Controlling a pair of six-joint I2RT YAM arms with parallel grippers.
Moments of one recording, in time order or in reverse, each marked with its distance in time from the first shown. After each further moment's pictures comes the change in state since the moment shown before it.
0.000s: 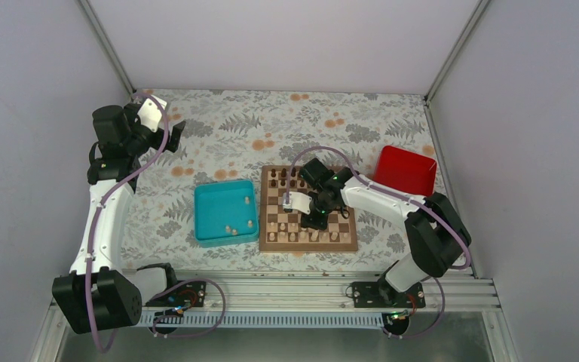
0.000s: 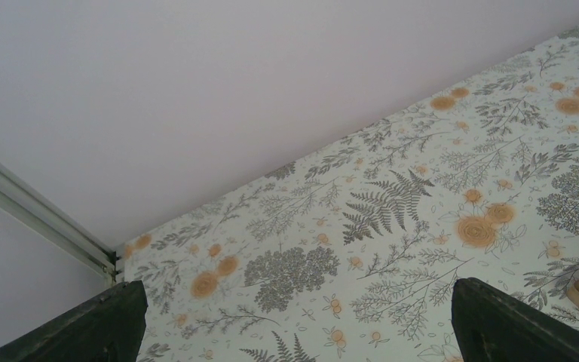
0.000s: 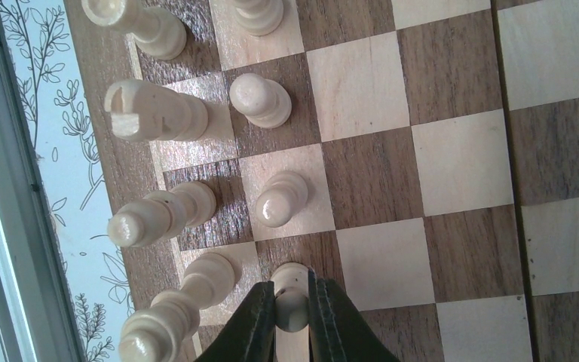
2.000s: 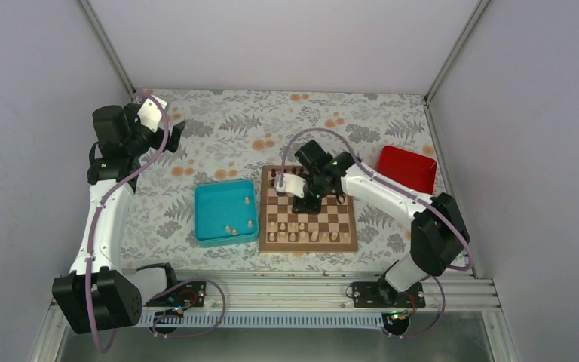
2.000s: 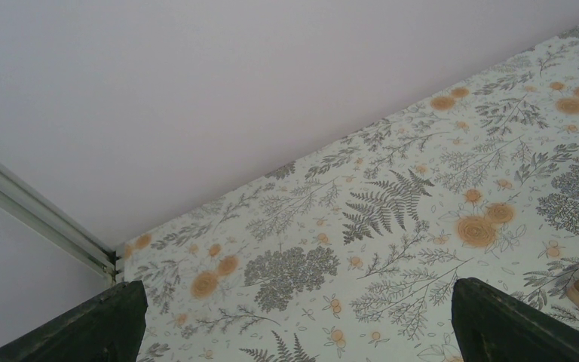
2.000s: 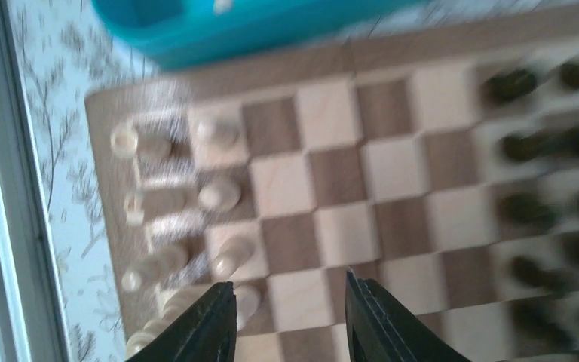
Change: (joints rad) left arm 0.000 0.000 0.000 0.000 0.000 0.000; right arm 0.000 0.009 0.145 -0.063 0.008 -0.013
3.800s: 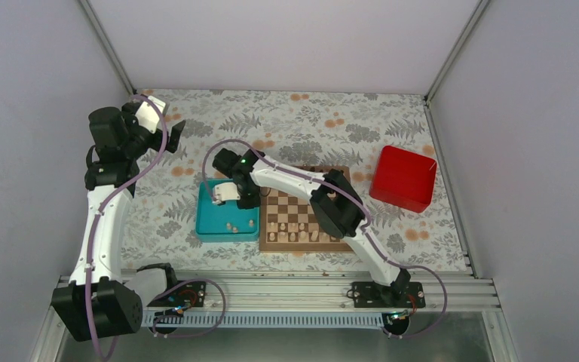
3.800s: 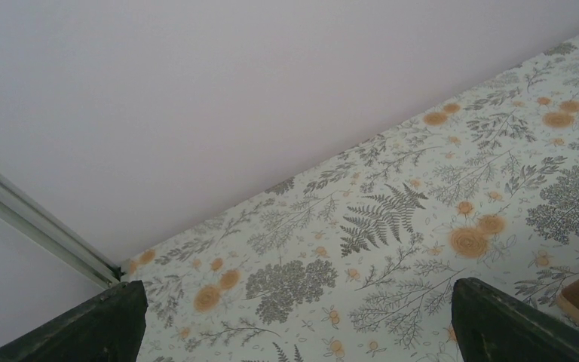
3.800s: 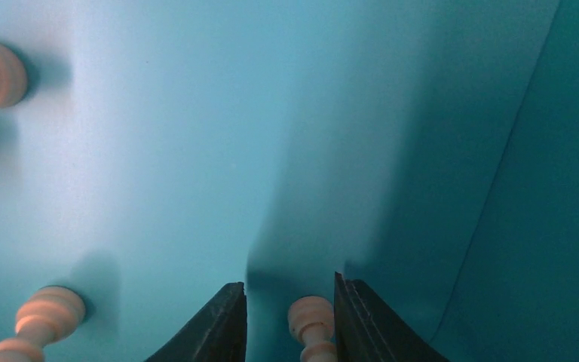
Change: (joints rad) left arm 0.000 -0.046 0.000 -0.006 0.020 0.000; right arm 0.268 0.796 0.898 -0.211 0.326 -0.134
